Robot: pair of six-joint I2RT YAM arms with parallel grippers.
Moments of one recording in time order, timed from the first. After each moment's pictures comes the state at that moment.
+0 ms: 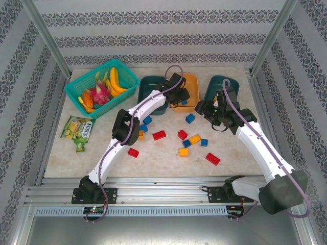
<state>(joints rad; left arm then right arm) -0.59 2.67 2.51 -0.69 0.09 -0.91 0.28 1.19 1.06 -0.68 -0.19 0.84</state>
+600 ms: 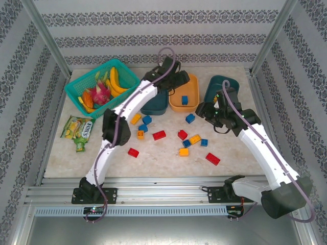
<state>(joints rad) -0.57 2.37 2.45 -0.79 0.04 -0.92 0.34 1.14 1.13 -0.82 -0.15 0.78</state>
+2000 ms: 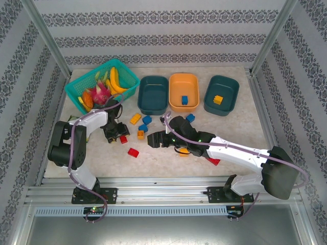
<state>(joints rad) -0.17 1.70 1.02 -0.80 0.15 -0.62 0.92 1.32 0.82 -0.09 -0.19 0.68</state>
